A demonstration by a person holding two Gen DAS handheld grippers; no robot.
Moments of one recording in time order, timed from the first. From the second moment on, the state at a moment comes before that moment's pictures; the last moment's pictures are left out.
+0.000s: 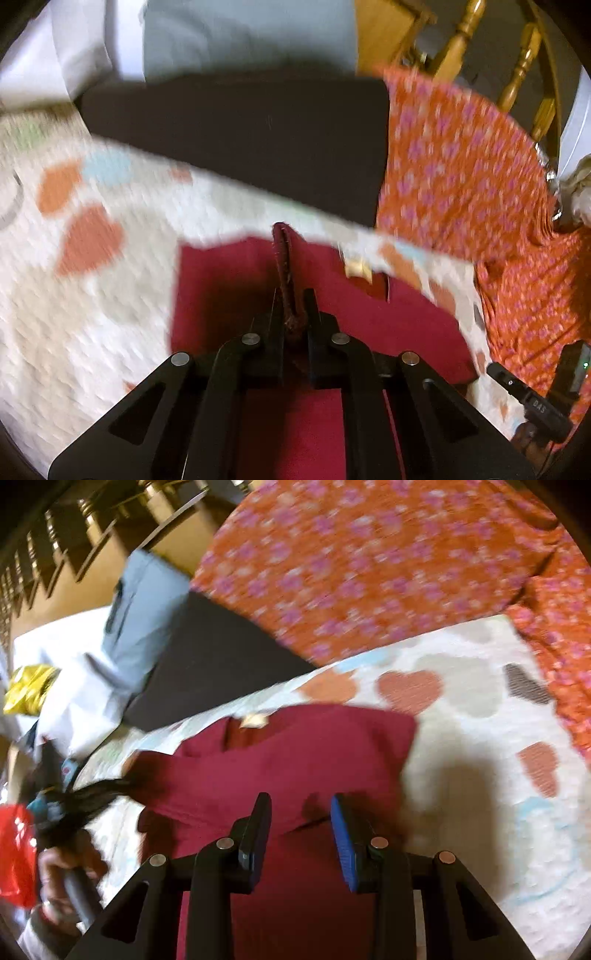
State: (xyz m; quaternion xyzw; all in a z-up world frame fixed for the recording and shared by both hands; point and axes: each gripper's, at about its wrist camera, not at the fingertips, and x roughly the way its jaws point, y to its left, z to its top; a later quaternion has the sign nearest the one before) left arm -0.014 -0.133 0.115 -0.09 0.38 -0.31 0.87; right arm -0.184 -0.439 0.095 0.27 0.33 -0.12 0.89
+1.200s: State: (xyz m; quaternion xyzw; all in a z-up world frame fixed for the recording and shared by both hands) left arm 0.000 -0.137 0.045 0.00 0.47 -0.20 0.86; right arm -0.148 -0.444 0.034 0.15 0.48 -0.16 0.85
